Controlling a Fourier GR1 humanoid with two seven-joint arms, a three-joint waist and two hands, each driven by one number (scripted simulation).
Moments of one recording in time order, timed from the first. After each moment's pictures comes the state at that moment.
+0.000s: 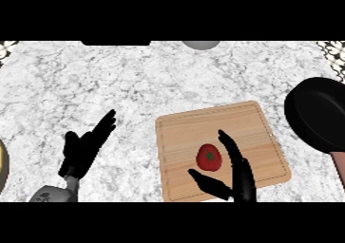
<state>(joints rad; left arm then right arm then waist) -0.07 0.25 -0.23 -1.40 0.15 -0.02 0.13 0.10 -0.02 0.43 -1.47 0.09 -0.52 0.03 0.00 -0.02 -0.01</state>
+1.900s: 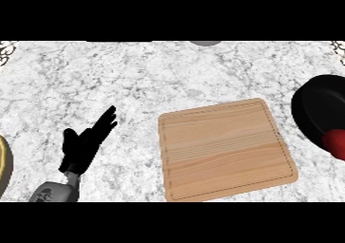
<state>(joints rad) -0.10 0.23 -0.18 -1.38 0.13 -0.06 0.11 -0.05 -1.11 -0.10 -0.93 -0.34 0.47 -0.79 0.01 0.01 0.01</state>
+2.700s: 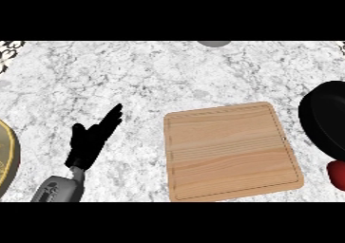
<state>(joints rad) -0.14 0.21 -0.20 -1.36 0.12 -0.08 0.14 -0.23 -1.29 -0.06 -0.77 -0.19 0.42 -0.89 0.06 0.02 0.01</state>
